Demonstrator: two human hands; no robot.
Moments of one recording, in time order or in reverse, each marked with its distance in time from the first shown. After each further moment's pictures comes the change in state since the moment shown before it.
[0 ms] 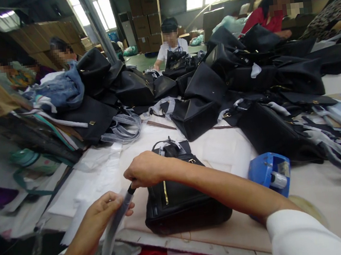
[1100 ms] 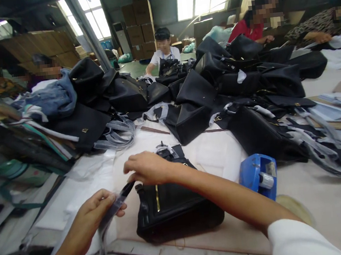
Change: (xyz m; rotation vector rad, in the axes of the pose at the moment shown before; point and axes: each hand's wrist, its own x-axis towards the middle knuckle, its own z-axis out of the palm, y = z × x) left_hand 0.016 0.019 0.011 0.075 0.019 0.088; right_hand -0.029 0.023 0.017 0.178 0.325 -0.031
